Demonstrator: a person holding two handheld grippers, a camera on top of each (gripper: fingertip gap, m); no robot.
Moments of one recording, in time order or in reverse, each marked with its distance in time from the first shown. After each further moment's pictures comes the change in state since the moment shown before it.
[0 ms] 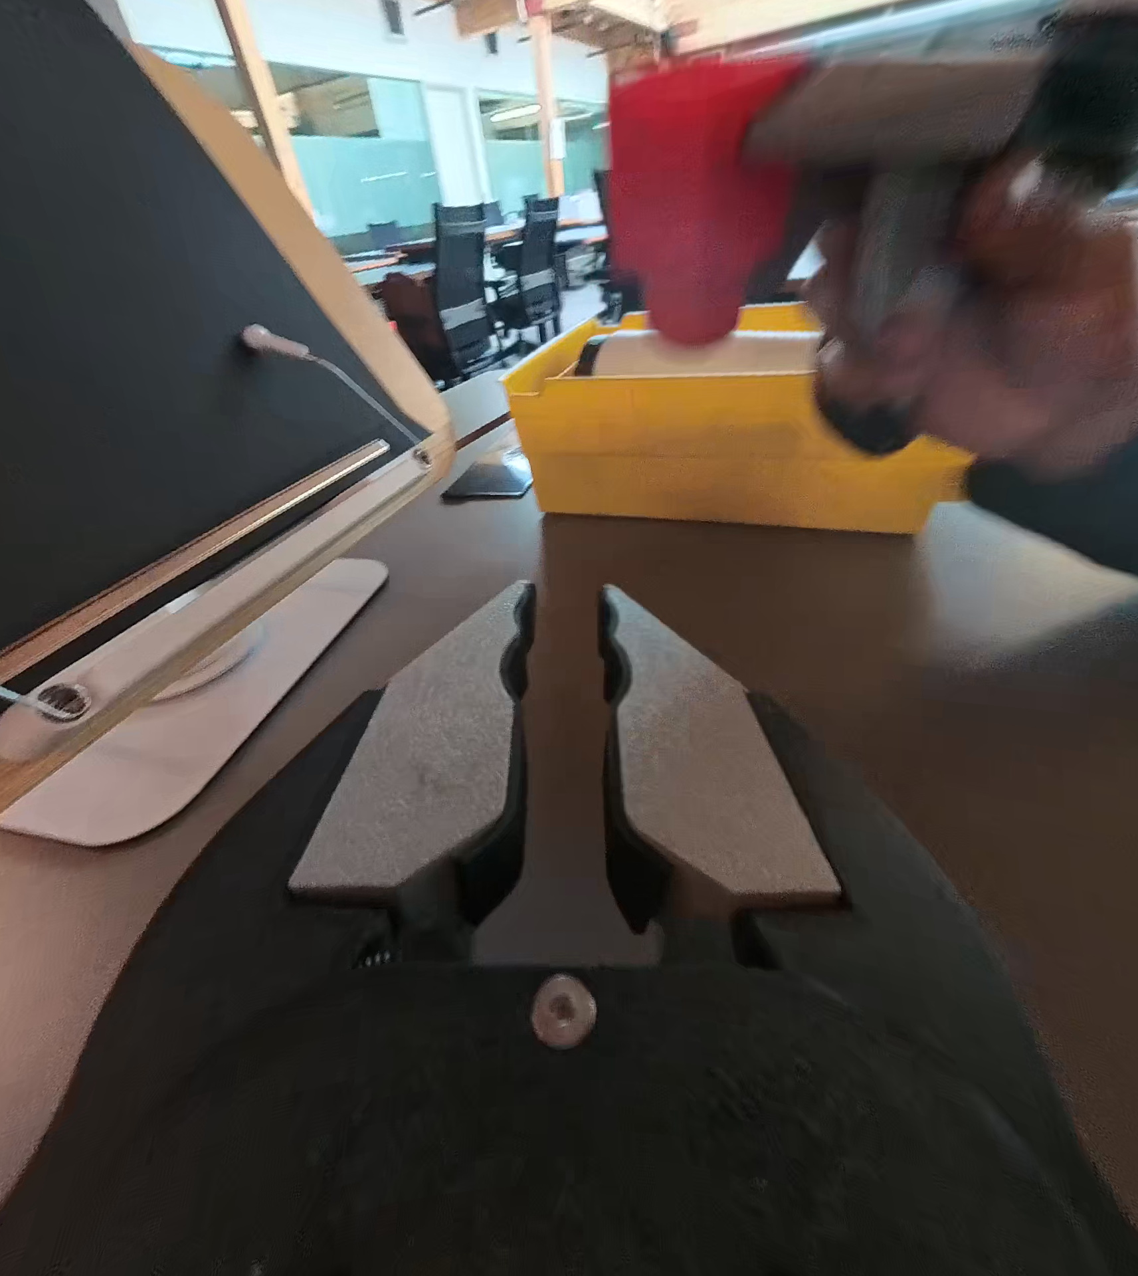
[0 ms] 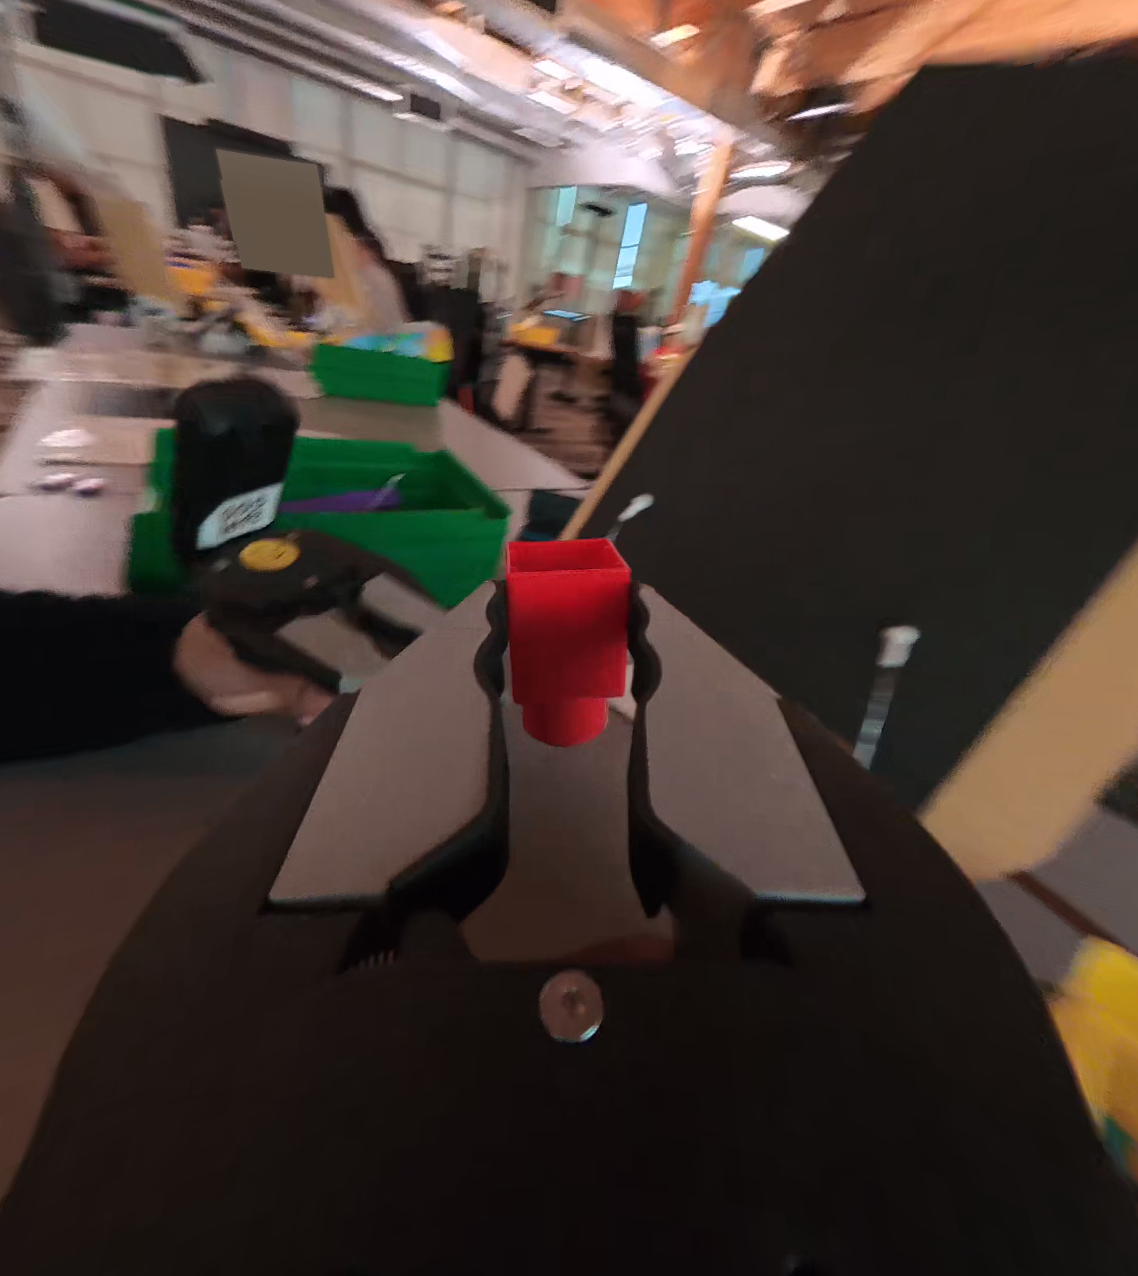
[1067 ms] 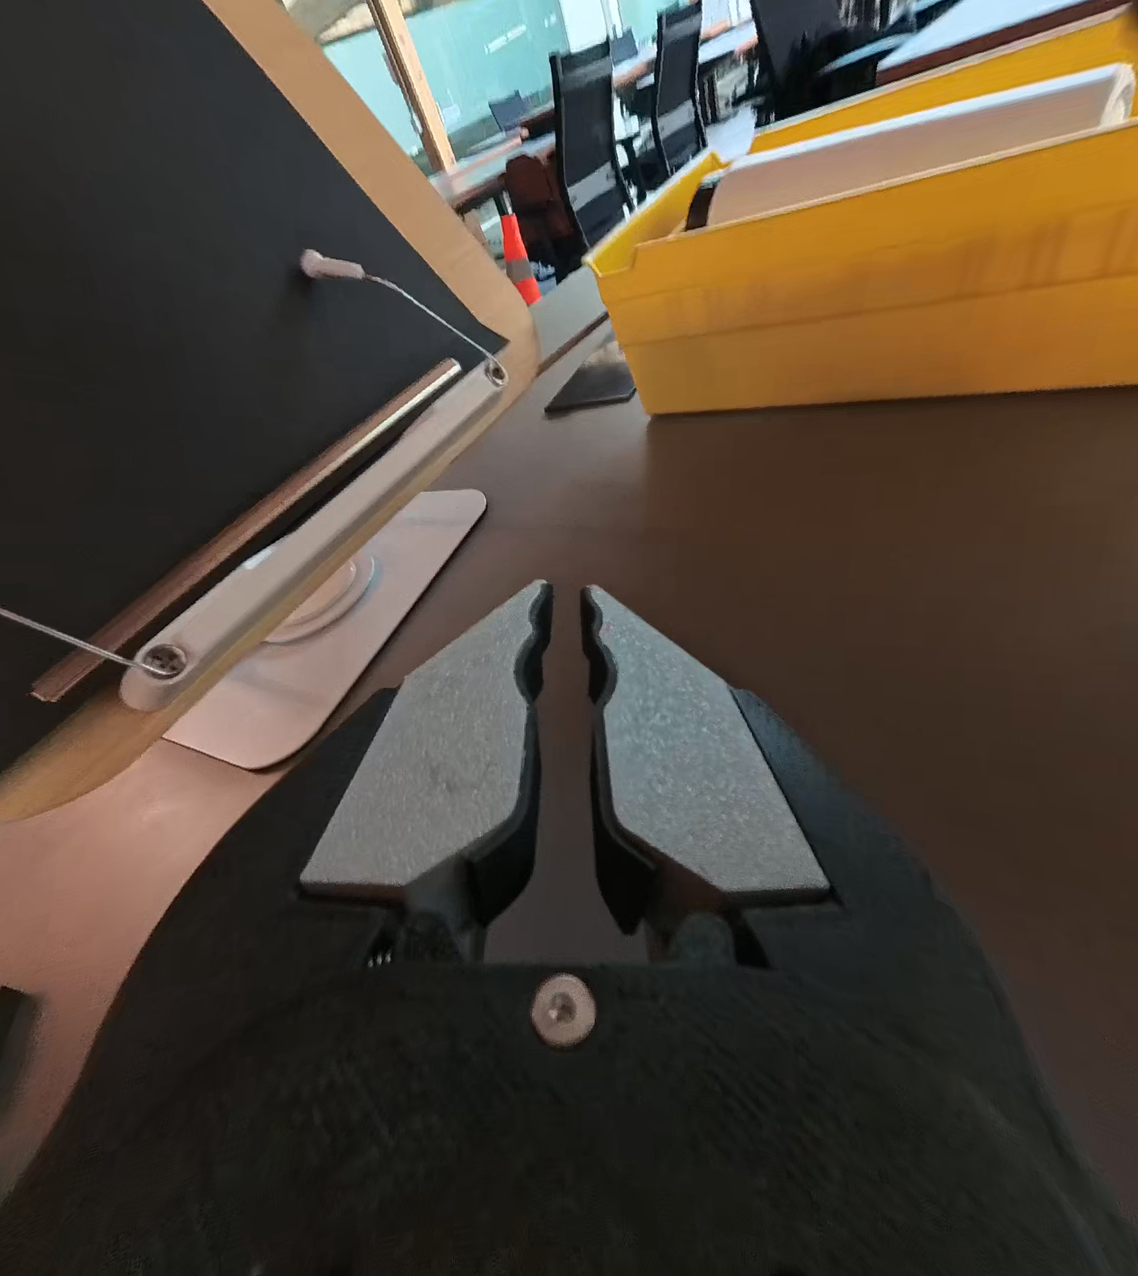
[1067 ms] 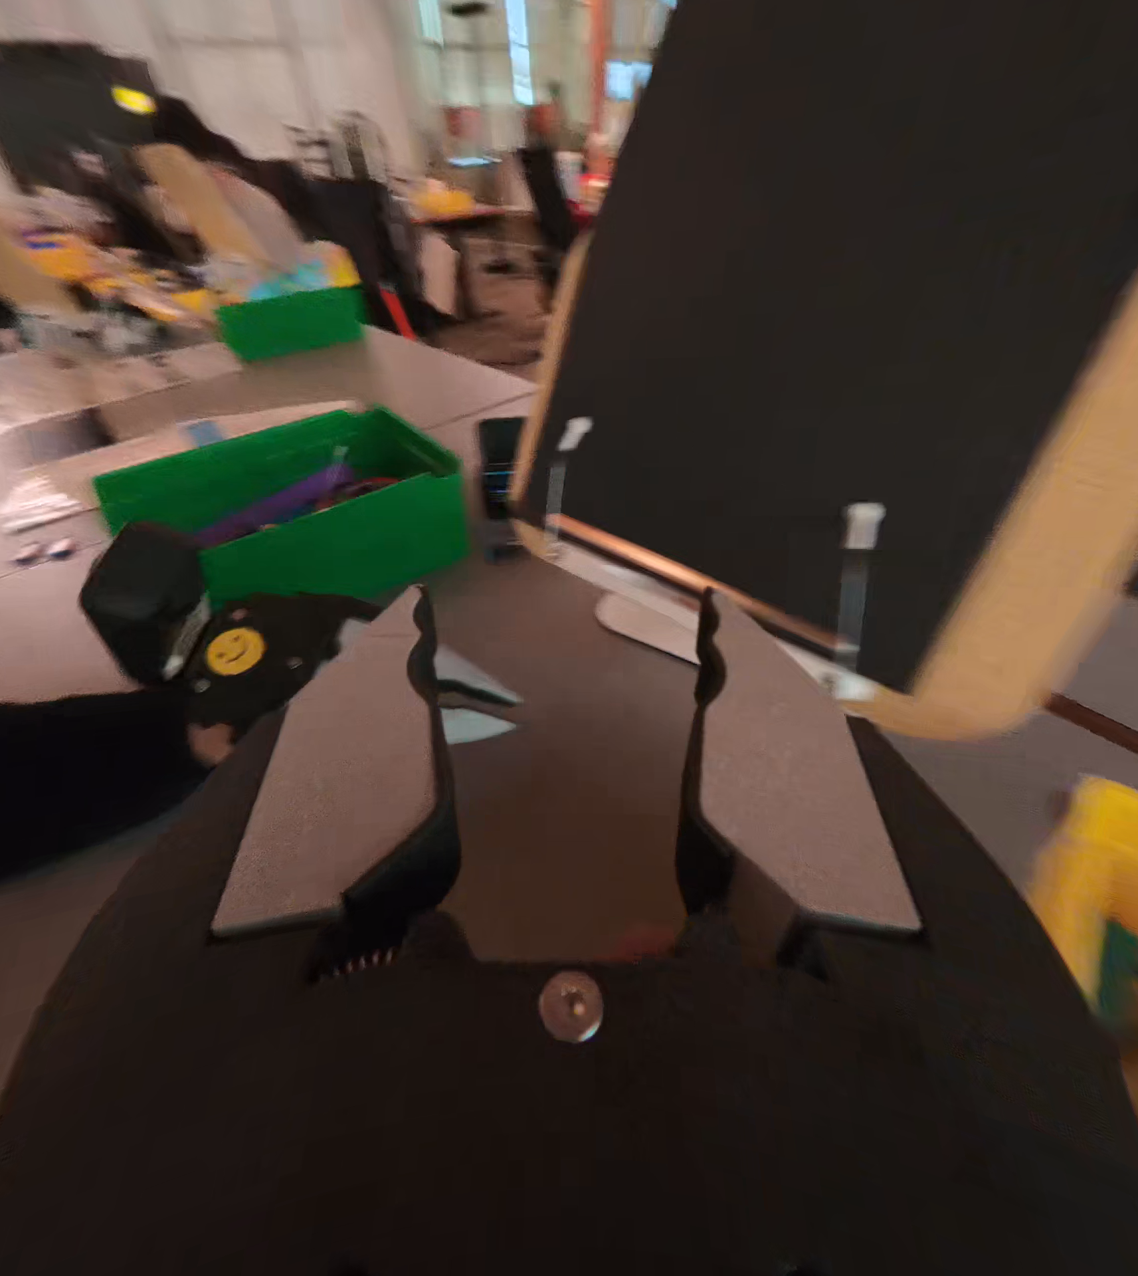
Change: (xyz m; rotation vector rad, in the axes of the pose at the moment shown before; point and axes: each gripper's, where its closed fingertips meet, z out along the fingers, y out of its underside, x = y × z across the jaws) left arm -0.016 0.026 0.010 -0.161 -0.212 0.183; right arm 0.018 0.008 0.009 -0.208 0.055 0.260
